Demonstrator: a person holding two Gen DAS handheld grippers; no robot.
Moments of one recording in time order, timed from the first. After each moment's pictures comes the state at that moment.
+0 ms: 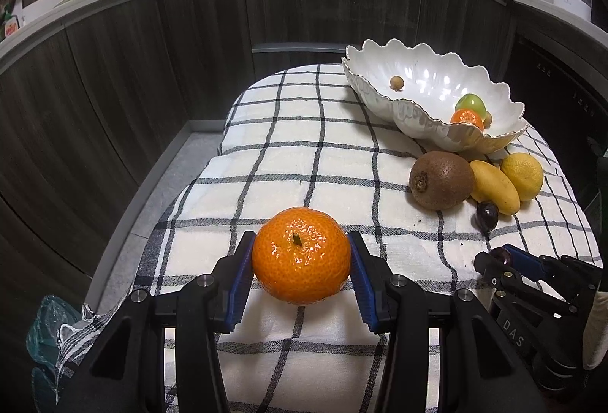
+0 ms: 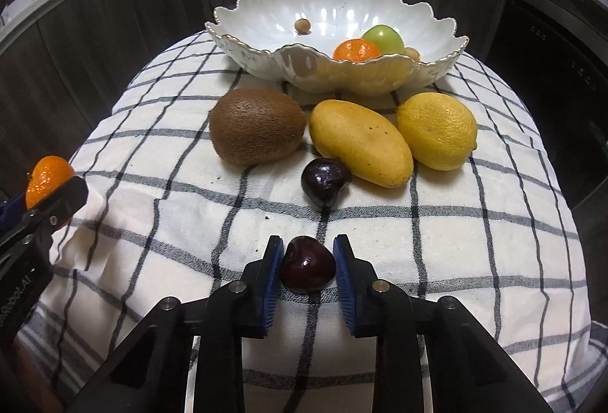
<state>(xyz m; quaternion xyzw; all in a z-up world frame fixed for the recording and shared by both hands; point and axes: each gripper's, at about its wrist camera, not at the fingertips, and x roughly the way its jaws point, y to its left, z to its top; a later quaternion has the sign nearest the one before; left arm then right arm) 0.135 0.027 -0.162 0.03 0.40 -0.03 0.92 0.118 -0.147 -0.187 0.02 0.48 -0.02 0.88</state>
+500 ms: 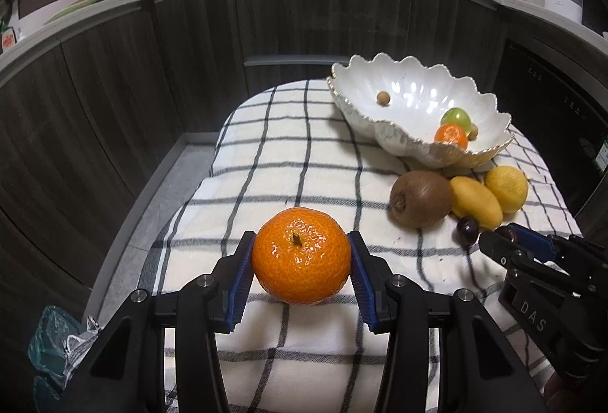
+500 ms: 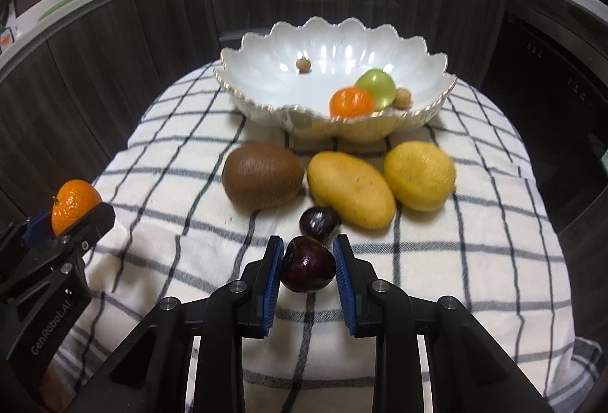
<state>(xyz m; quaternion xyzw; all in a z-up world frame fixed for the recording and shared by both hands) 0.135 0.013 -0.140 0.04 0.38 -0.05 0.92 0.122 -0.158 -0.147 0.03 0.44 -0.02 0.90</state>
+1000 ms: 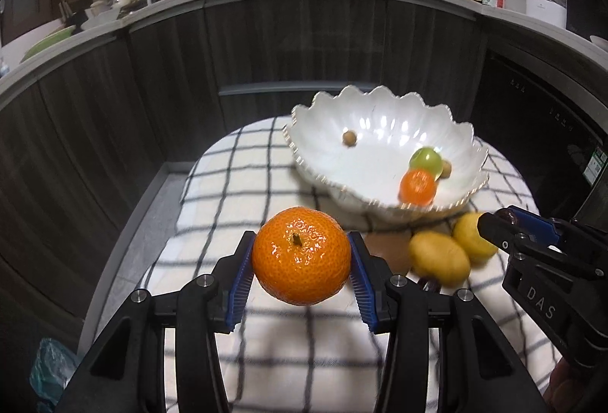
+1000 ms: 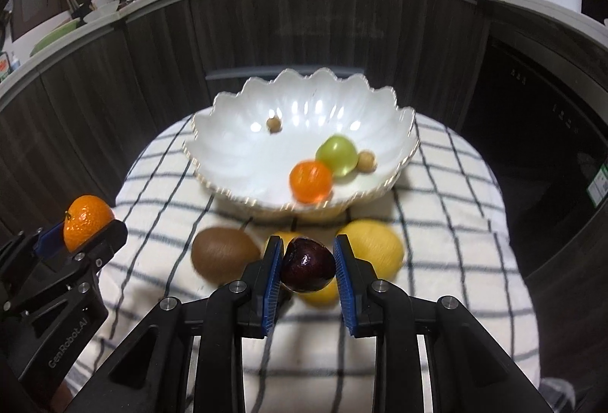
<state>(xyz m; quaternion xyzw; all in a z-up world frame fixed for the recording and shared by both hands) 0.173 -0.034 -0.107 0.05 0.35 -0.08 0.93 0.154 -0.199 -0.105 0.03 0.39 -0.03 0.92</state>
